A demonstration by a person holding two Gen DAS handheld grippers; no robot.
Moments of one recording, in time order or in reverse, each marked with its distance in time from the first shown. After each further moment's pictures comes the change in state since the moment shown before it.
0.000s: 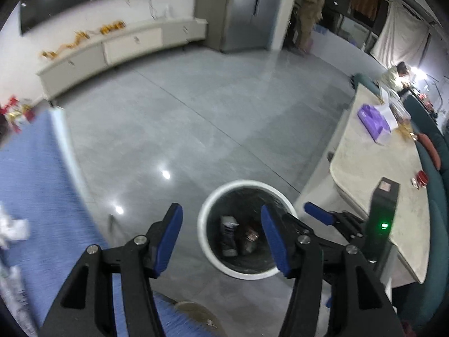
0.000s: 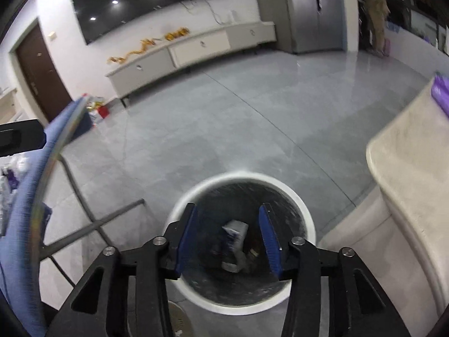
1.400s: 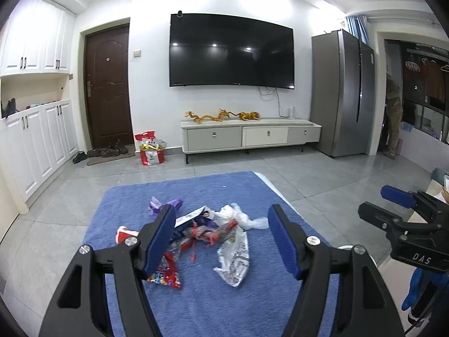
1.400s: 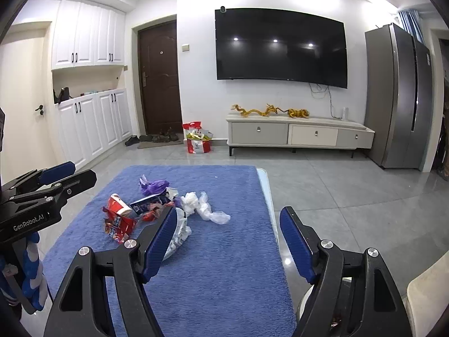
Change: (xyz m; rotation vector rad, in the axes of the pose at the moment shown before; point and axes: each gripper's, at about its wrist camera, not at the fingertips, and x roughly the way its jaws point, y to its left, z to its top) left arm -0.300 0.169 -0.161 -0.266 -0.513 0.511; right arm -0.203 0.294 0.015 -0.439 -0.322 0.317
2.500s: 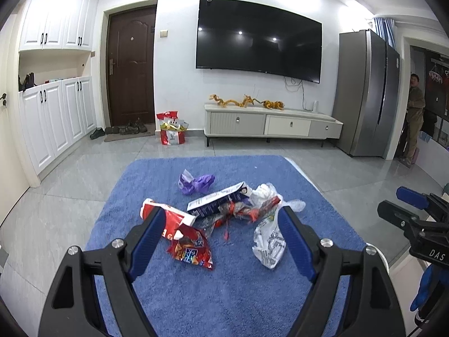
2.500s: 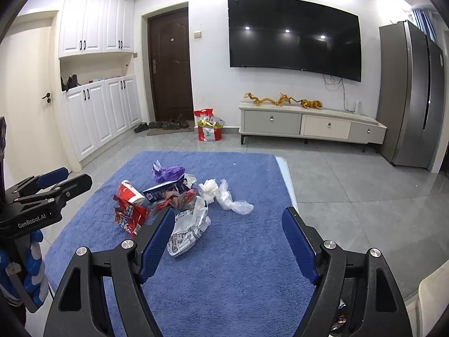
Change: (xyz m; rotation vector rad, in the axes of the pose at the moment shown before) left arm 0.011 0.046 -0.034 -0.088 0.081 0.083; right arm 0.024 0.024 -0.010 -0.030 0.066 0.047
